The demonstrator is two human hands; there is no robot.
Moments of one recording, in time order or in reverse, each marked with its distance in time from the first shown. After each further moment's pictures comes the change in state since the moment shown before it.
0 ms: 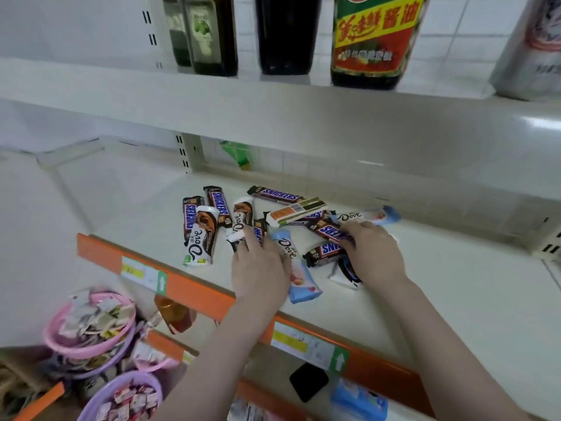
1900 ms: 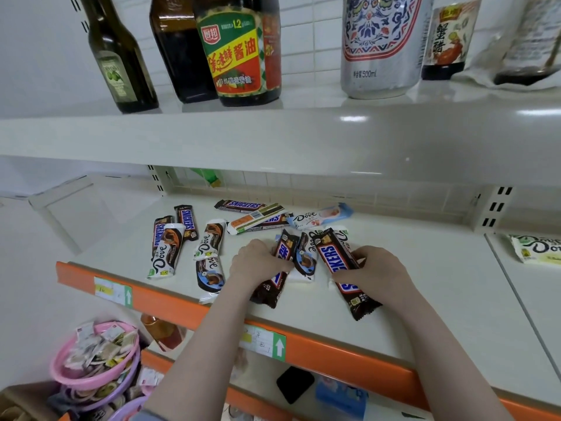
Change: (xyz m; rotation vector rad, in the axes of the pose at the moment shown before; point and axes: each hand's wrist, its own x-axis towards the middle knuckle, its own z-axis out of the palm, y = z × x) left_hand 0.012 0.068 -0.004 -0.320 -0.363 -0.123; right_hand -0.061 0.073 -0.037 0.579 -0.272 0.356
